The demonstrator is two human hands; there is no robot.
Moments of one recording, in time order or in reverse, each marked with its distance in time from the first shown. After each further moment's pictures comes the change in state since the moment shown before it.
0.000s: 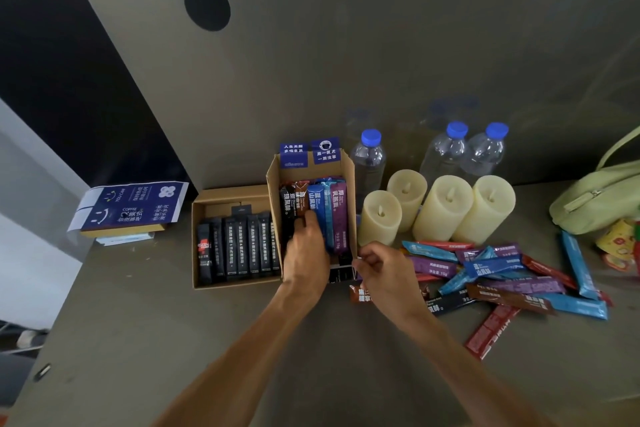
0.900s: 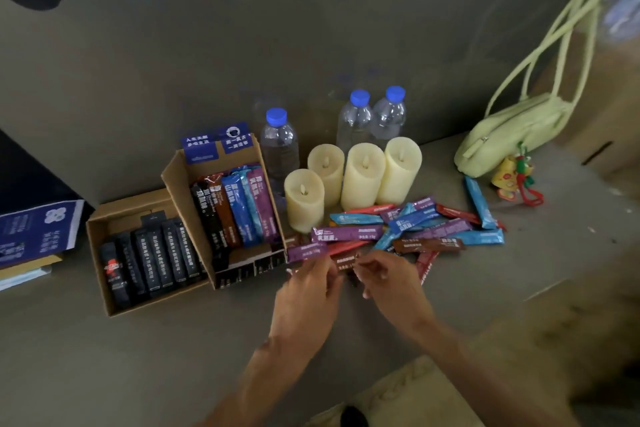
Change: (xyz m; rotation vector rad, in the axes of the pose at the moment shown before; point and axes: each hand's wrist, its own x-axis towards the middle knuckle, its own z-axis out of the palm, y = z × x) left_hand -0.100 0.052 0.022 -0.069 -0.218 0.361; right_hand -0.071 0.042 -0.071 0.037 0.135 0.206
